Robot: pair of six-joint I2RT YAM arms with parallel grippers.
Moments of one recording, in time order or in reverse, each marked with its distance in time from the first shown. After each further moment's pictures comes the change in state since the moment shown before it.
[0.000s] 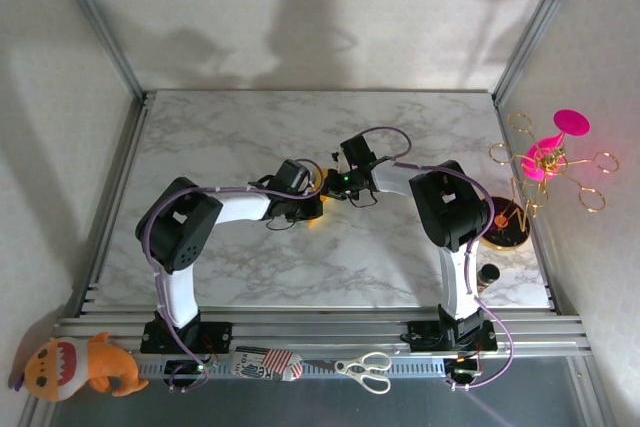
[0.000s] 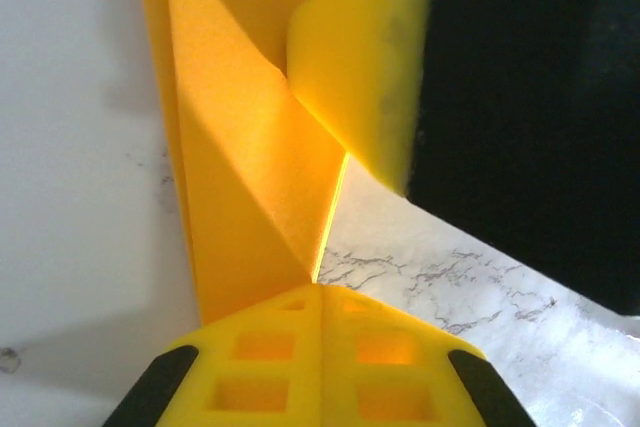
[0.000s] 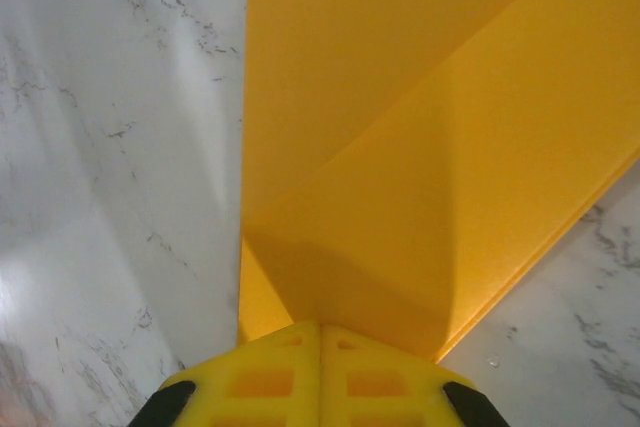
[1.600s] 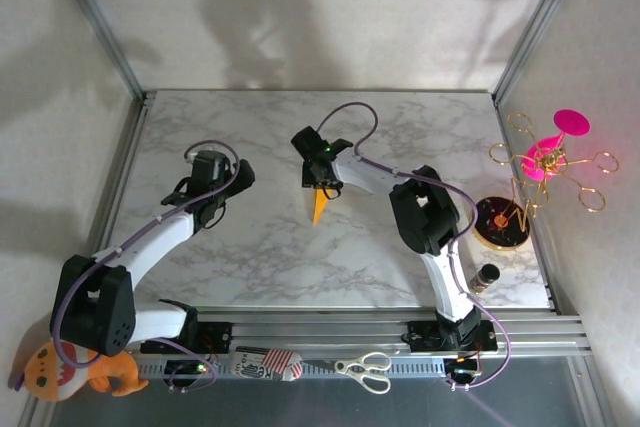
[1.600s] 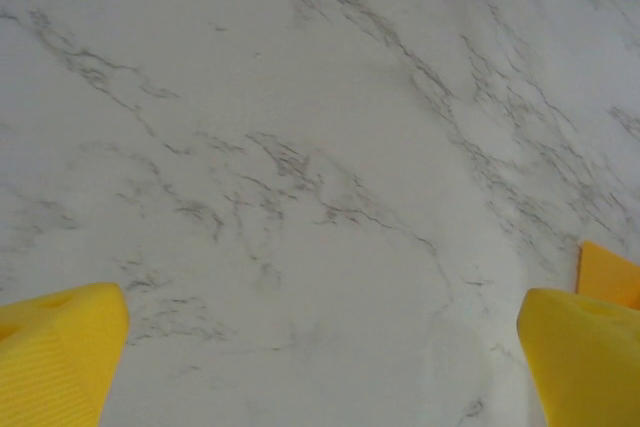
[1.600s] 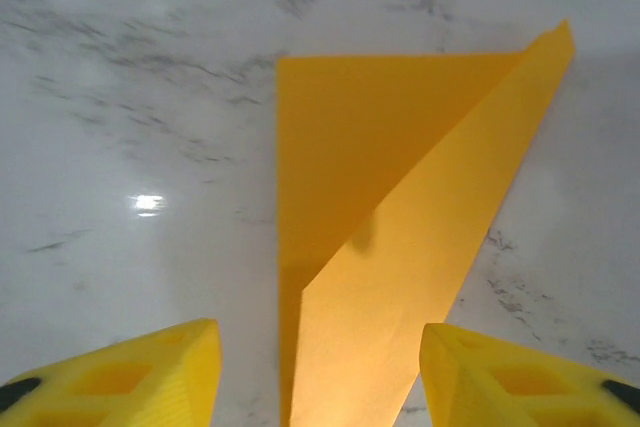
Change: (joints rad) left arm 0.359 -0.615 -0.272 -0.121 -0.500 0.005; right arm 0.220 0.111 0.447 -0.519 0.689 0.101
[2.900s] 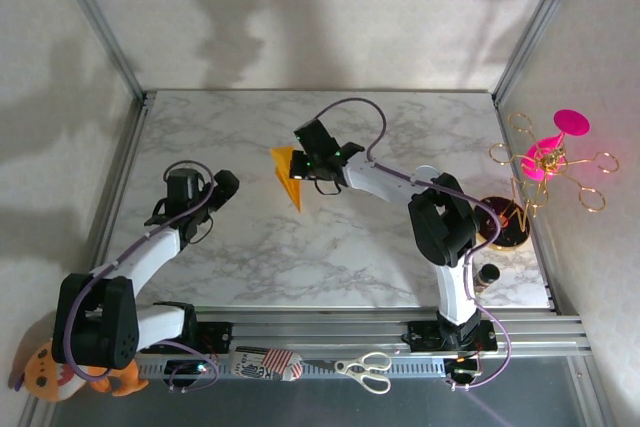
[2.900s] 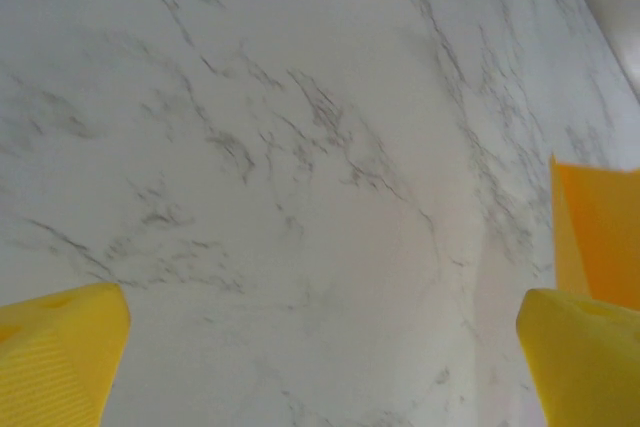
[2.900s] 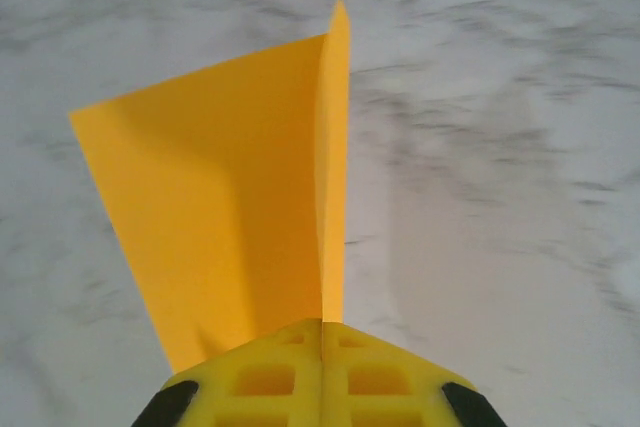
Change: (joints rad) left arm 0.191 -0.075 -0.211 0.177 0.325 -0.164; right arm 0.010 -0.192 -0.190 0.391 -0.288 -0.008
